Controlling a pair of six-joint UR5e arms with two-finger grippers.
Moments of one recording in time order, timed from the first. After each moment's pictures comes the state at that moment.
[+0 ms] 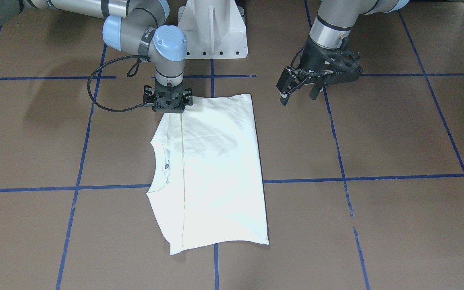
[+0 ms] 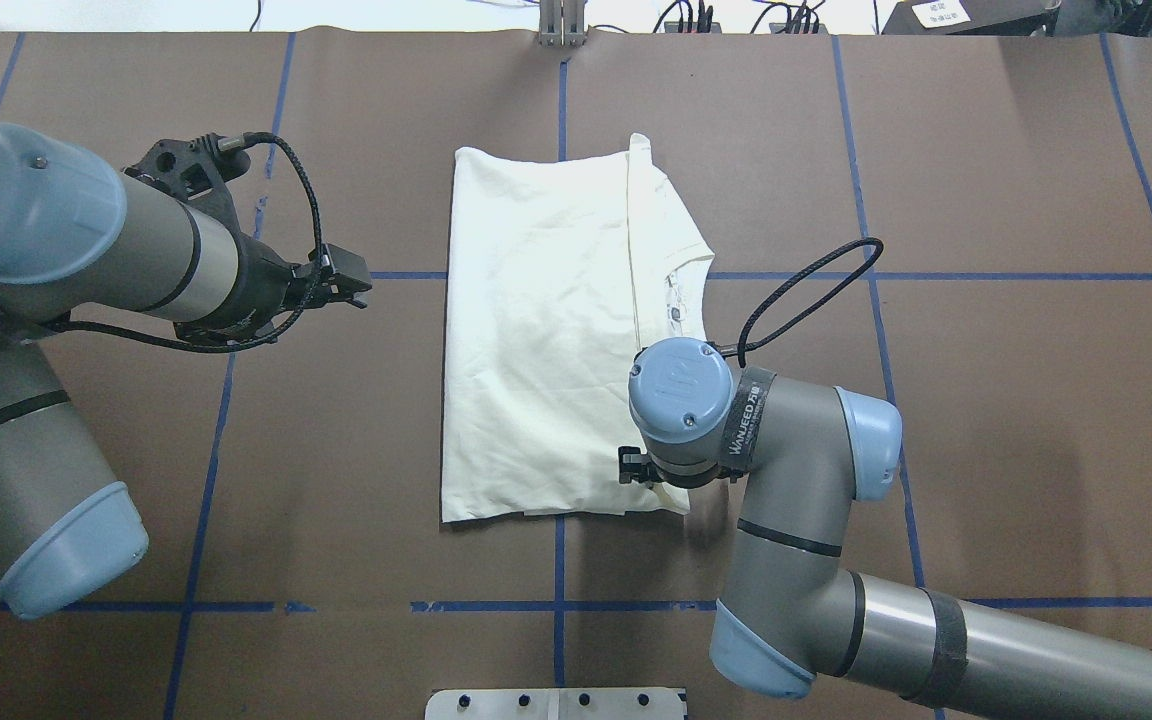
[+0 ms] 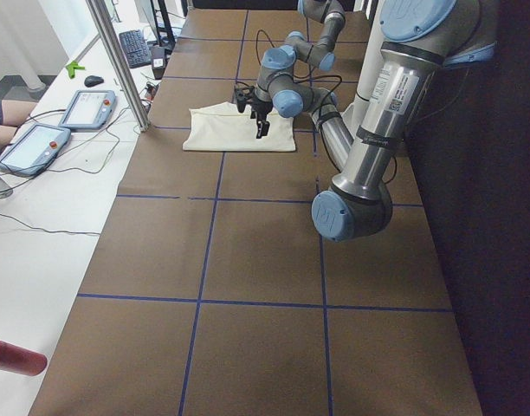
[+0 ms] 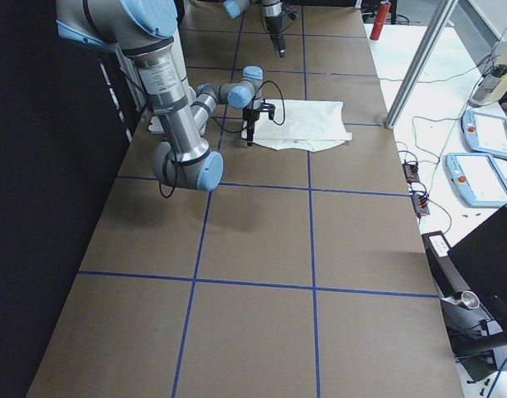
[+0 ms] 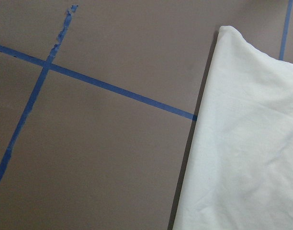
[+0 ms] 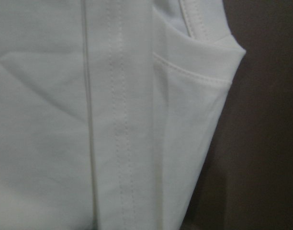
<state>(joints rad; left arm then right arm) -0.68 -1.96 -2.07 -1.61 -1.87 -1.47 0.39 -0.99 1.70 -1.74 1.80 1.23</state>
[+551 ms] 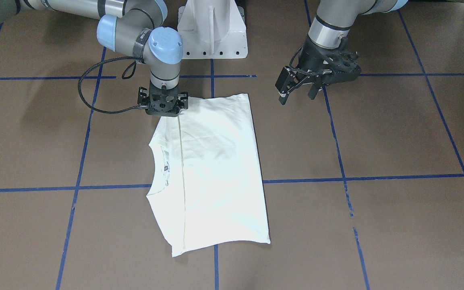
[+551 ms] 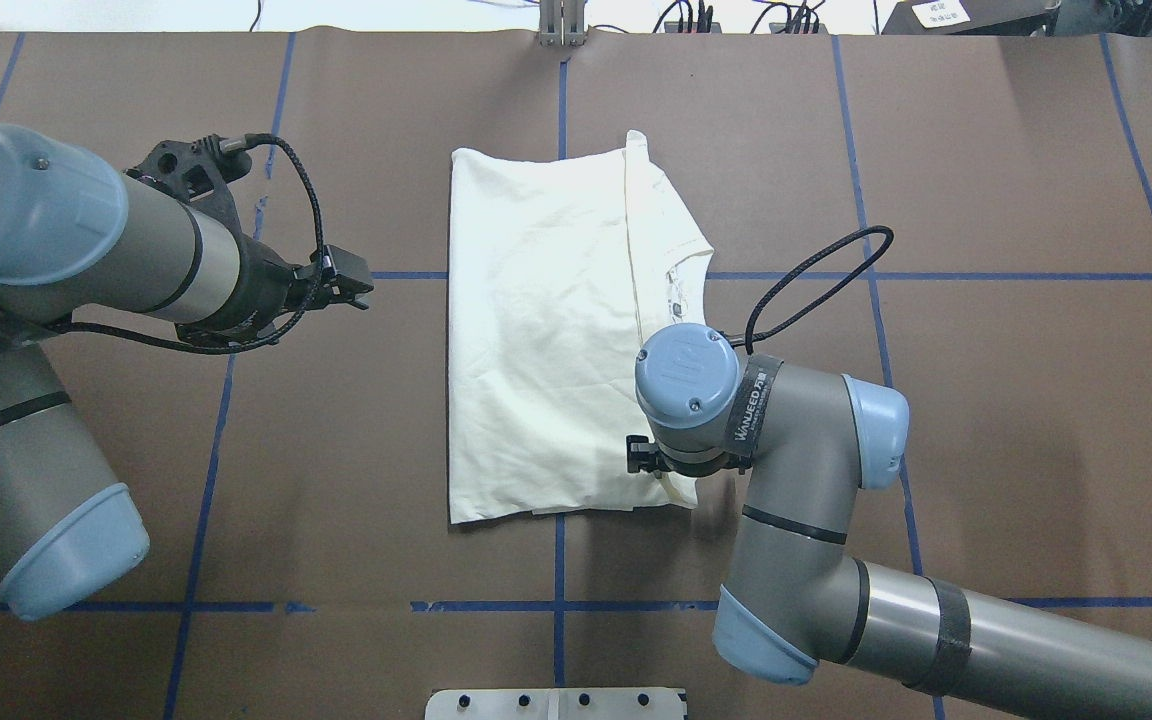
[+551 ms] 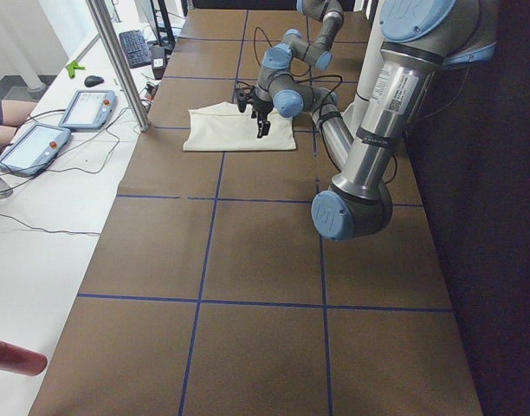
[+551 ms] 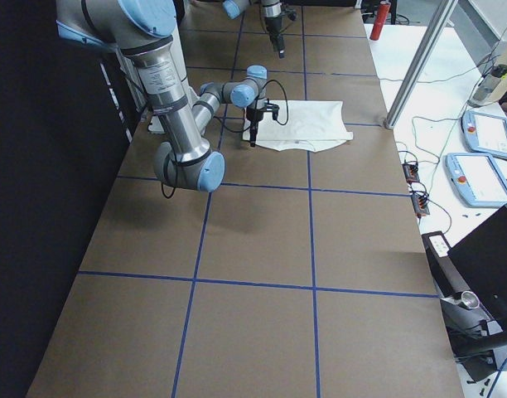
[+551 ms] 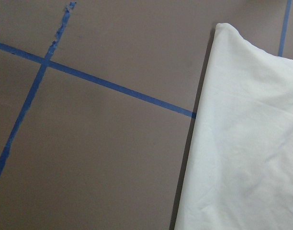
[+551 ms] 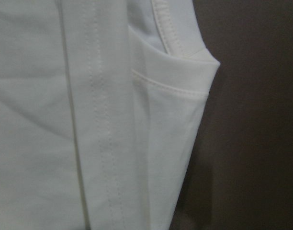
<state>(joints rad) -0.67 -1.96 -2.07 -1.61 -1.87 -1.48 0.42 -0.99 1.71 -1.77 1.81 1.23</state>
